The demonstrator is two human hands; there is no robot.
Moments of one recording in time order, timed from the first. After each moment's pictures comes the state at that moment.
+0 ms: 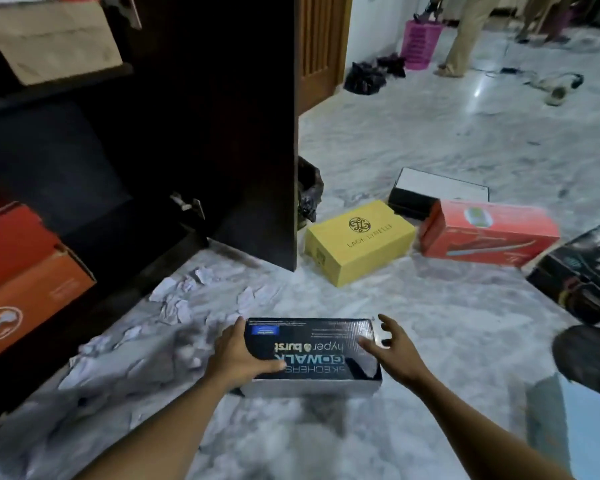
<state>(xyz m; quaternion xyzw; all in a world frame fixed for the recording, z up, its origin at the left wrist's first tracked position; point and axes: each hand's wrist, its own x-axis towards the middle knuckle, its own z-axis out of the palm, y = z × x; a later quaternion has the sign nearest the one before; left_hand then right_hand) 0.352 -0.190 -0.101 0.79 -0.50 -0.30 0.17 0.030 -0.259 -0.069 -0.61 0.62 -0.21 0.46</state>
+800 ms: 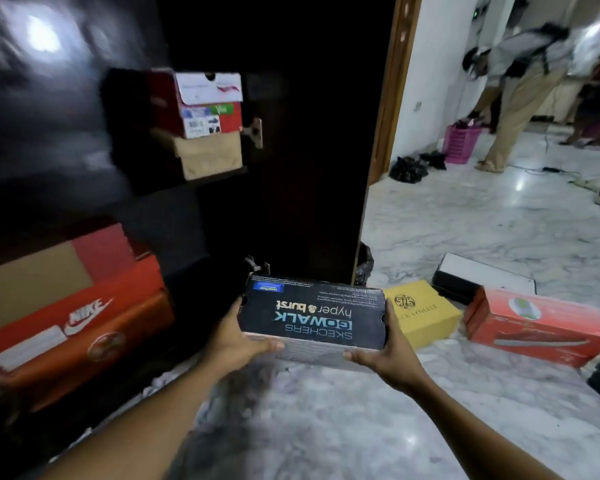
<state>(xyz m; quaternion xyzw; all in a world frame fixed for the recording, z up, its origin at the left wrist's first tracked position) 0.435 -0.156 0.068 0.71 -0.45 -0.27 0.48 0.136 -0.249 0.082 -0.74 0.37 -0.34 0.45</state>
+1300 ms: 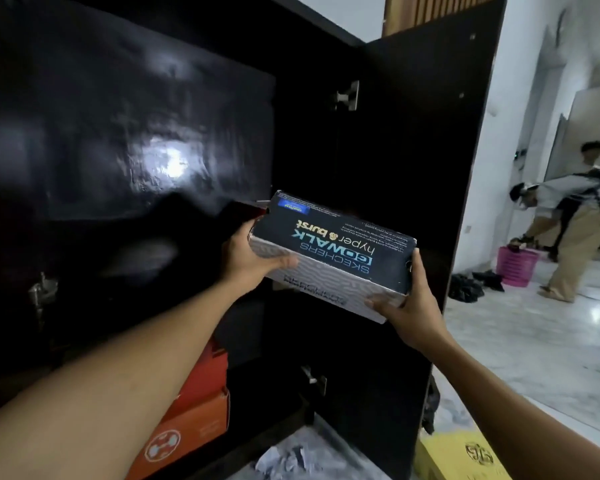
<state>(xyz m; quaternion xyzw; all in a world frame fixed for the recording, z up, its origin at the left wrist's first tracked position) 0.563 -0.148 0.373 0.62 -0.48 0.06 0.62 0.286 -0.271 0.335 -0.78 0.26 -0.47 0.31</state>
